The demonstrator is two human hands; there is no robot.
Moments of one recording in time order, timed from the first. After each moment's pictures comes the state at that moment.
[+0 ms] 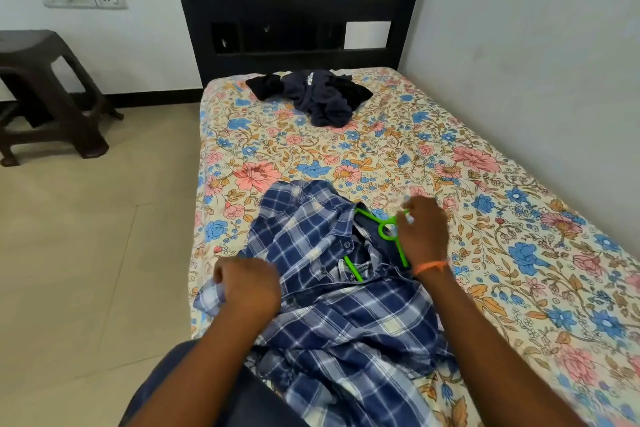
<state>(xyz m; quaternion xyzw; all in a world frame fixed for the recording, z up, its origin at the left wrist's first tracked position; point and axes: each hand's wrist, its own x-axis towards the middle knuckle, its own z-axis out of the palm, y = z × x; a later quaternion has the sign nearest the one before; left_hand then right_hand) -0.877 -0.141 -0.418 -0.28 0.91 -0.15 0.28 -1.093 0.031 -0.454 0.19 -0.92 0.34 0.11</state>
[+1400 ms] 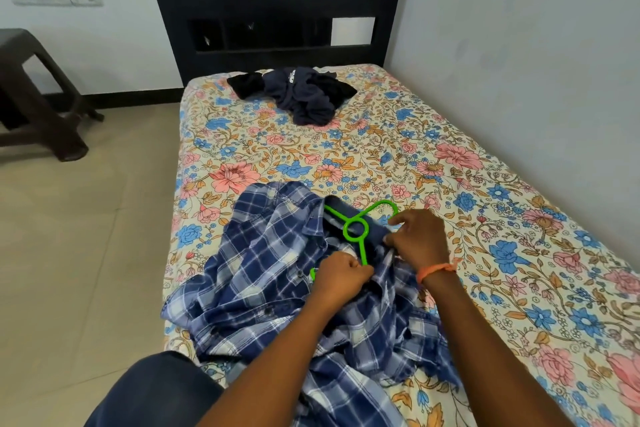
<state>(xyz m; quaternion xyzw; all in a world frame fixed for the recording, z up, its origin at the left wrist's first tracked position) -0.982 -0.042 -0.466 -0.26 0.83 0.50 0.01 -1.102 0.067 -0.438 0.17 -0.94 0.30 -0.01</state>
